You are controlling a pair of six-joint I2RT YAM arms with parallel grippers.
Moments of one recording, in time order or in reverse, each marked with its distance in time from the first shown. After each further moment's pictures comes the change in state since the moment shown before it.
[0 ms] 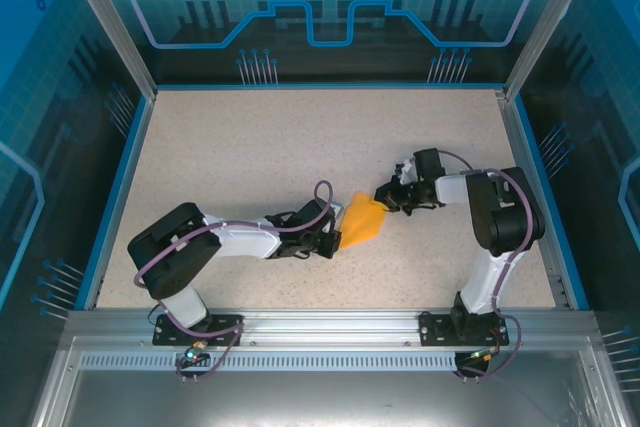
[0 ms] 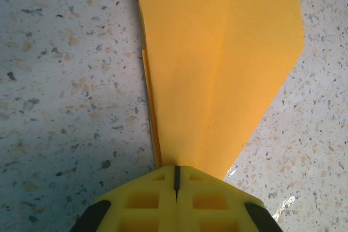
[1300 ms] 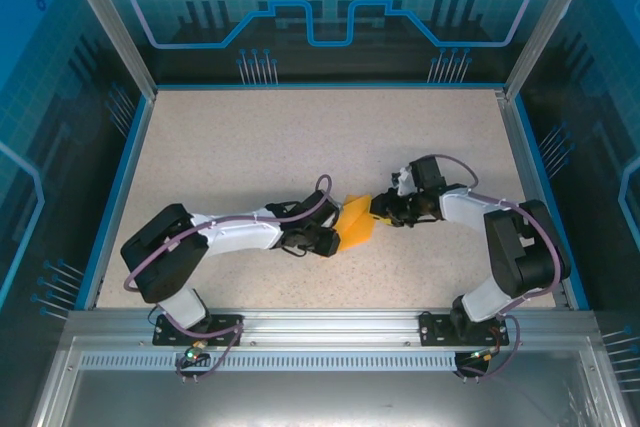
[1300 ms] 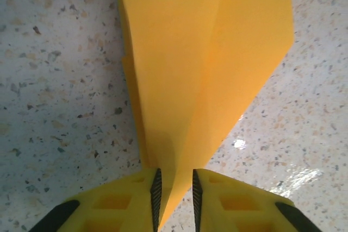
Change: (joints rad) left arm 0.002 -0.047 0.145 -0.335 0.031 0.007; right arm 0.128 -0.293 -0.137 -0.145 0.075 -0.042
